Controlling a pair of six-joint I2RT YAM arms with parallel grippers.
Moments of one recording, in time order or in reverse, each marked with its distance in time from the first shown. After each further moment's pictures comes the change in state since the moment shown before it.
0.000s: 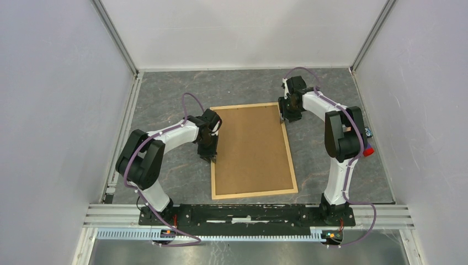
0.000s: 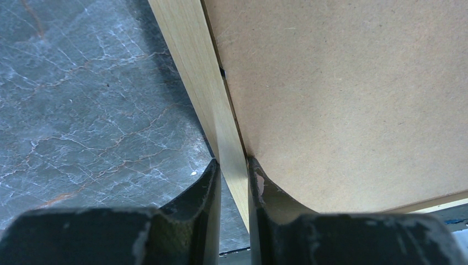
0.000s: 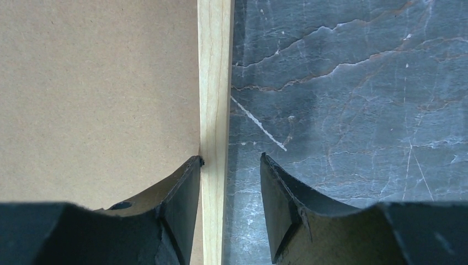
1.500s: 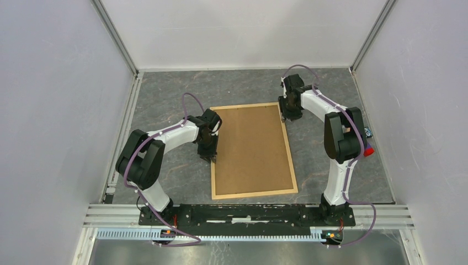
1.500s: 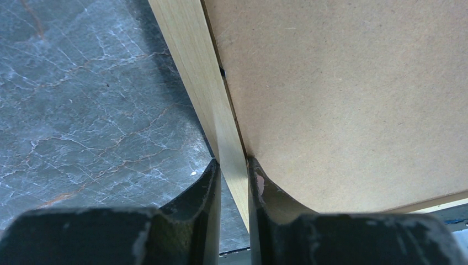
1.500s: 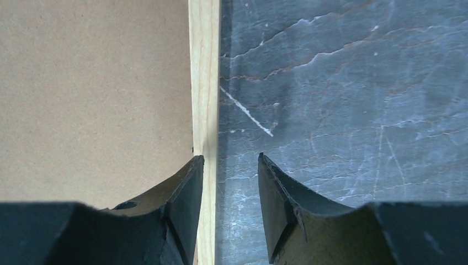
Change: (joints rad) left arm 0.000 0.000 0.000 0.000 0.000 0.000; right arm 0.029 -0.015 0.027 -0.060 0.090 -0.008
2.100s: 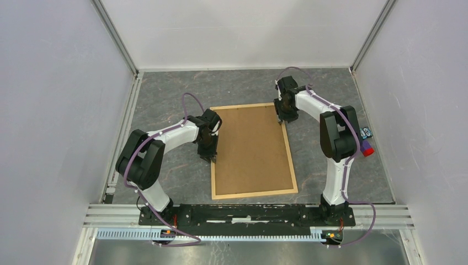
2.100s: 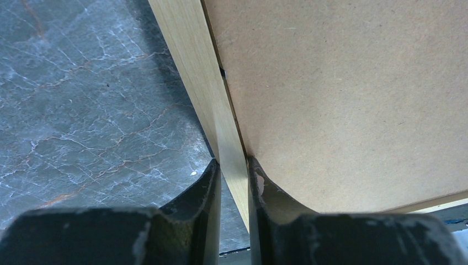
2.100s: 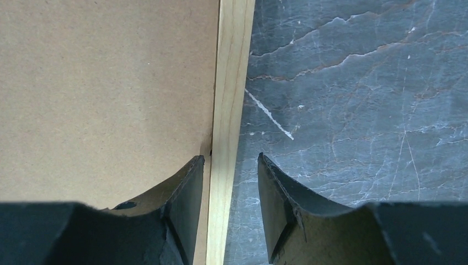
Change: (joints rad) left arm 0.000 0.000 0.000 0.000 0.000 0.000; right arm 0.040 0.031 0.032 -0.026 0.034 -0.008
